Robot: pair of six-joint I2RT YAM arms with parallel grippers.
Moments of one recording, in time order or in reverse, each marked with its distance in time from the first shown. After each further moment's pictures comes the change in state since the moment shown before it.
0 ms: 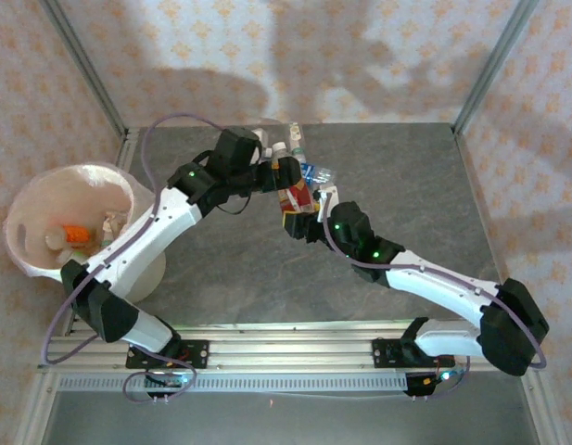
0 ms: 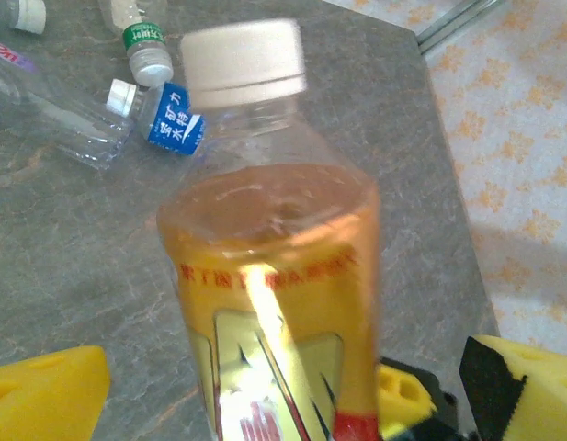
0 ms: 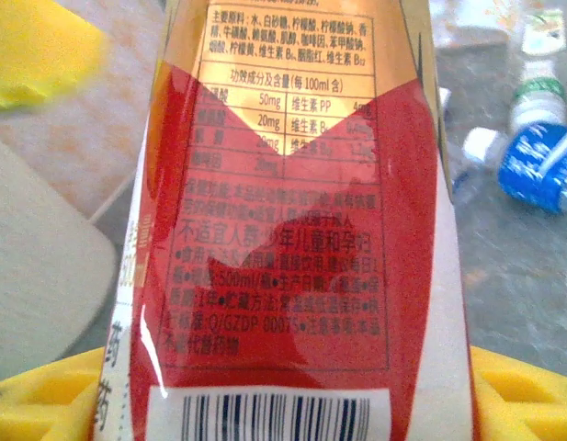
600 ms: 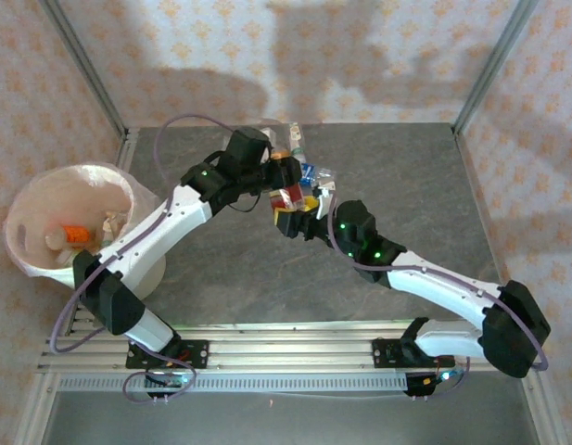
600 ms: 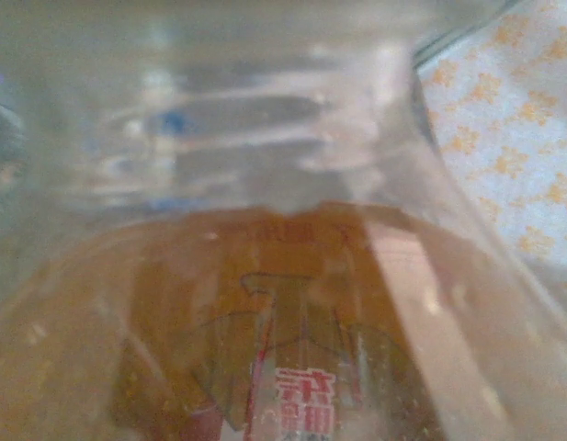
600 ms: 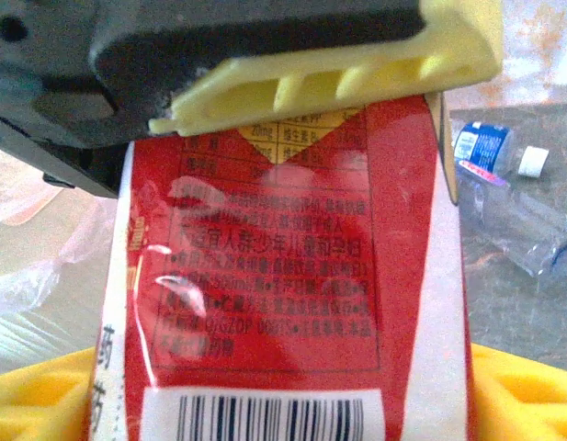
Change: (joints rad) left arm -0.015 0.027 -0.001 0.062 -0.049 -0.004; right arm 0.000 -0.023 0.000 0.100 -0.105 -0.002
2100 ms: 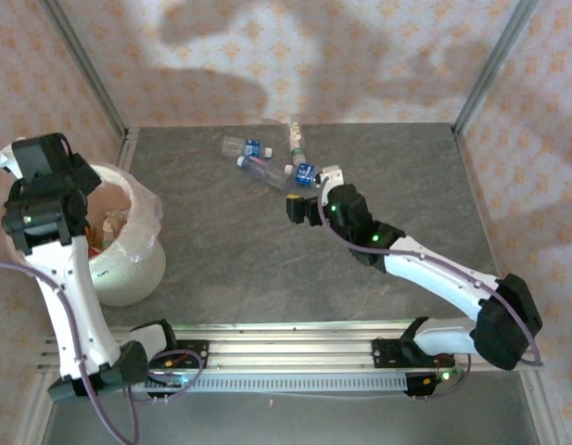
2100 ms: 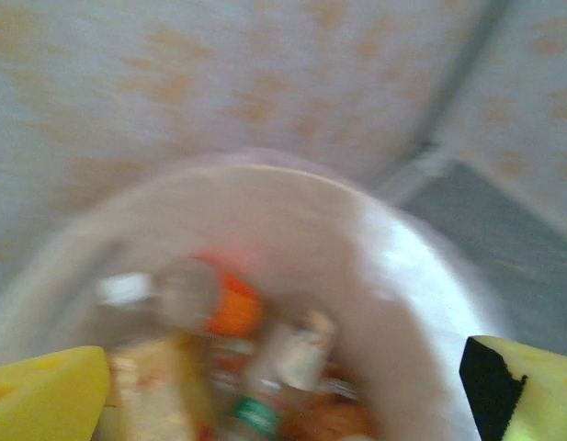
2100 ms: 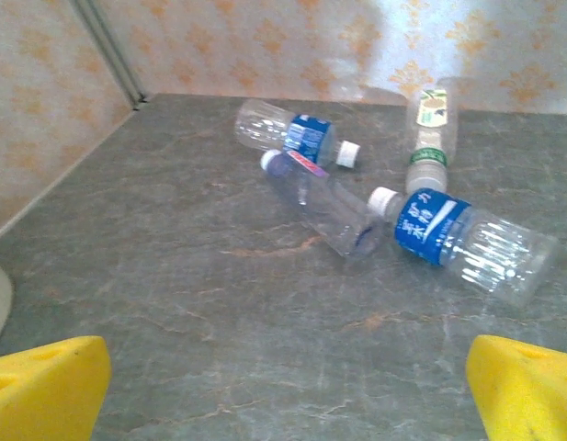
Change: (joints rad) left arm 0.952 -0.429 0.151 -0.564 -0.376 0.301; right arm -0.090 0.100 0.185 -0.318 0.266 -0.139
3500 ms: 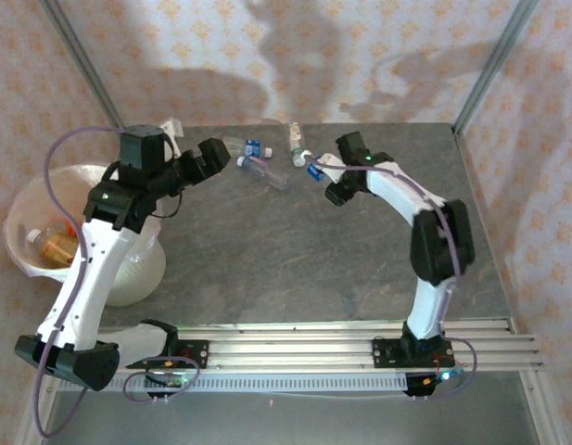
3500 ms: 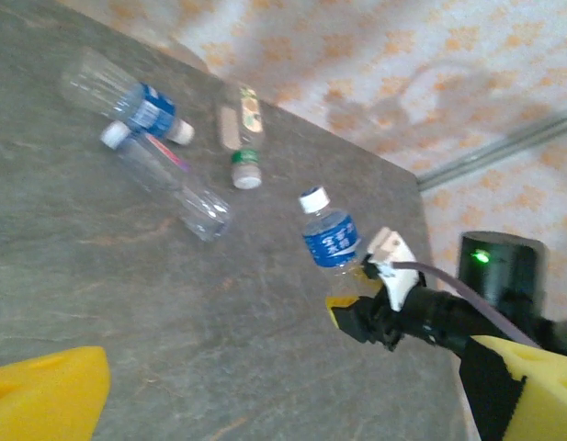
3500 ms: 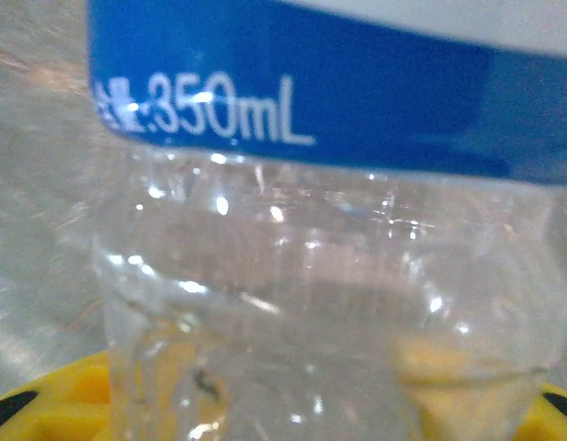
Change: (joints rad) left arm -0.590 0.079 -0.255 0.436 0.564 -0.295; right arm -0.353 0.505 0.518 -0.654 -0.244 -0.797
